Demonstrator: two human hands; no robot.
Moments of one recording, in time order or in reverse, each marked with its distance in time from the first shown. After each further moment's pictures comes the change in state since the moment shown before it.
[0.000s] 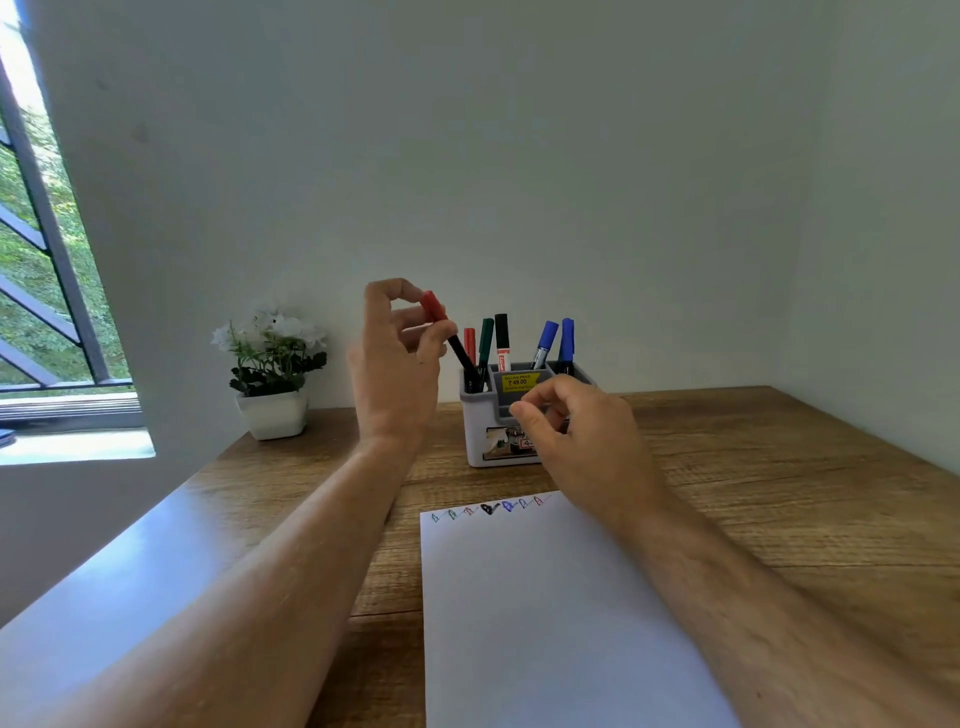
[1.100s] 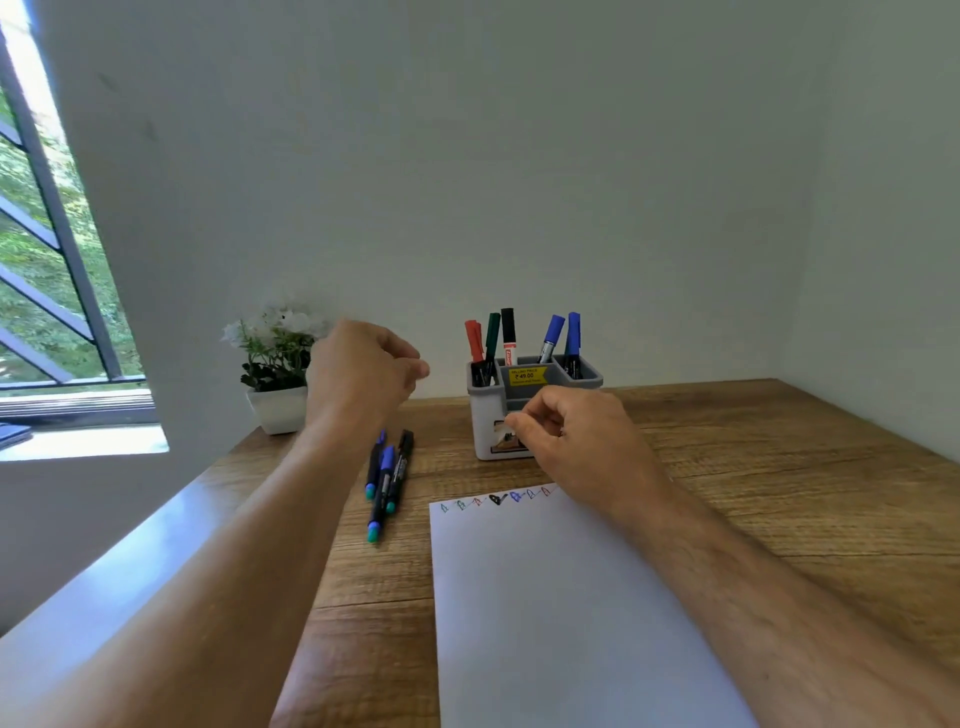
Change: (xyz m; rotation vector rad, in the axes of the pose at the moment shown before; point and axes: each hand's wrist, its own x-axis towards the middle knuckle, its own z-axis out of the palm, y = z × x) left_hand 0.013 0.016 -0.041 0.556 -0.172 -0.392; right_hand 0.002 0.002 0.006 -0.073 -0.120 -0.005
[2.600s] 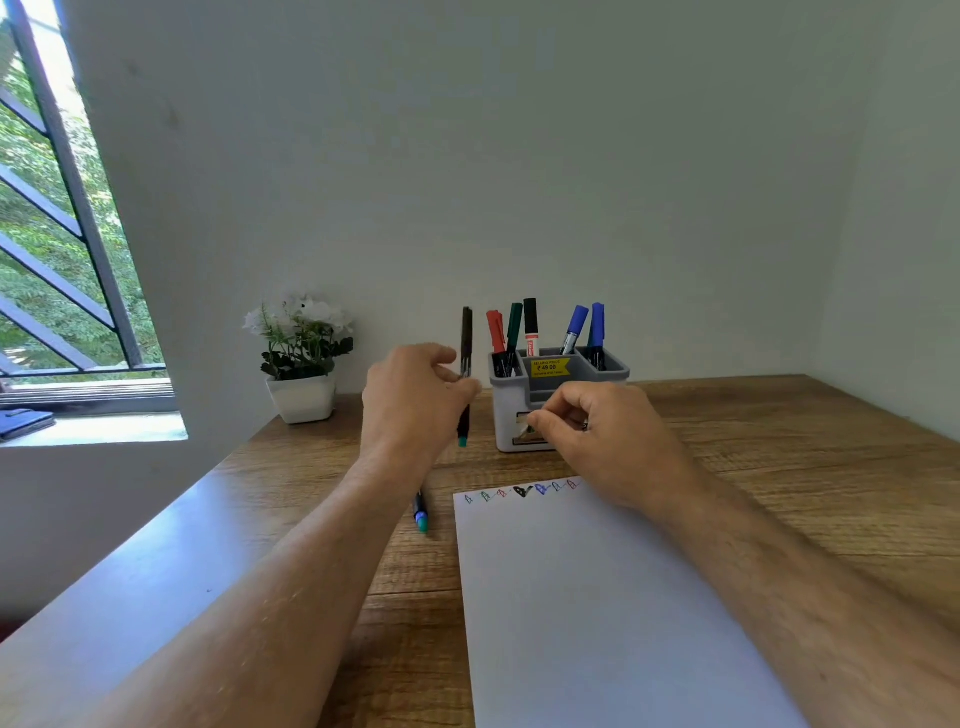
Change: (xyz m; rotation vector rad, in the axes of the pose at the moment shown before) left_hand -0.033 -0.007 0.021 0.022 -0.030 0.099; right_hand -0.002 -0.004 -0.003 0.006 -0.075 -0.009
